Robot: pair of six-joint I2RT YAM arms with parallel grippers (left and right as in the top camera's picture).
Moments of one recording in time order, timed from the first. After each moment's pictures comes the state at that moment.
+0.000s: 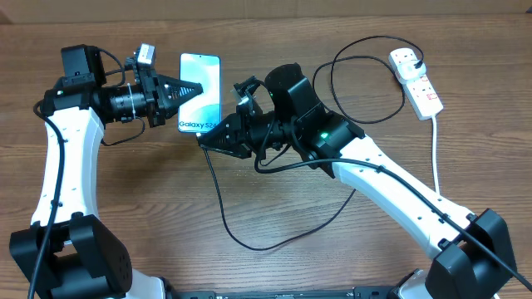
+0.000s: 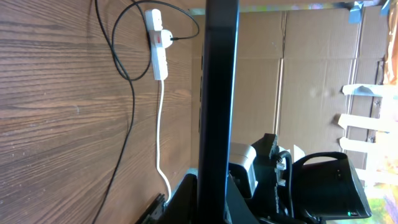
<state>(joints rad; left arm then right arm) 0.20 1.69 1.44 -0.90 1.32 -0.38 0.67 1.67 1.36 -0.20 -0.87 1.17</state>
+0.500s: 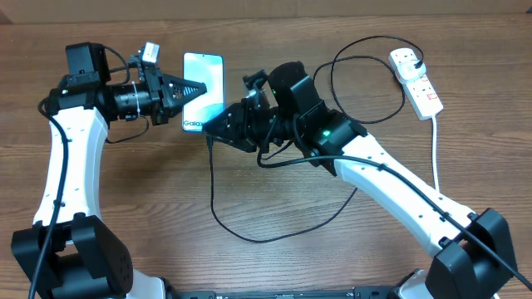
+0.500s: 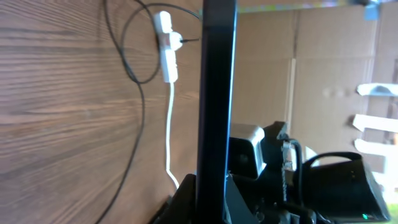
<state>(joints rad) 0.18 1.69 1.44 -0.85 1.27 -0.41 0.66 1.67 1.36 -0.22 -0.74 1.16</state>
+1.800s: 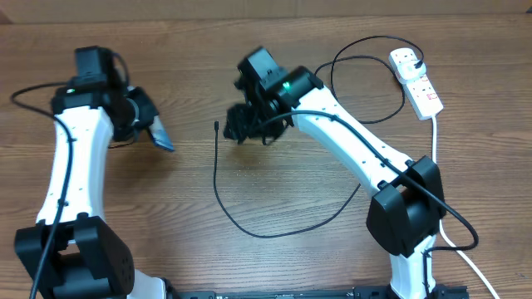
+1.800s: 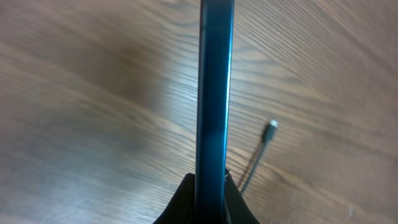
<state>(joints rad) 0.12 1.69 1.43 -0.94 0.13 -0.42 0.65 2.09 1.92 -1.00 -0.36 0.45</state>
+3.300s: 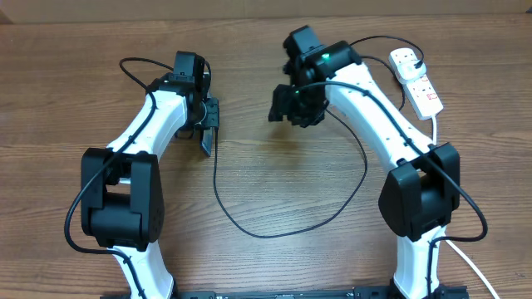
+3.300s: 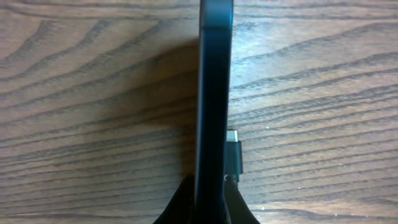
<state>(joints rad) -0.15 2.00 1.43 -0.70 0.01 -0.18 0.44 2.11 1.93 -1.20 -0.31 0.46</state>
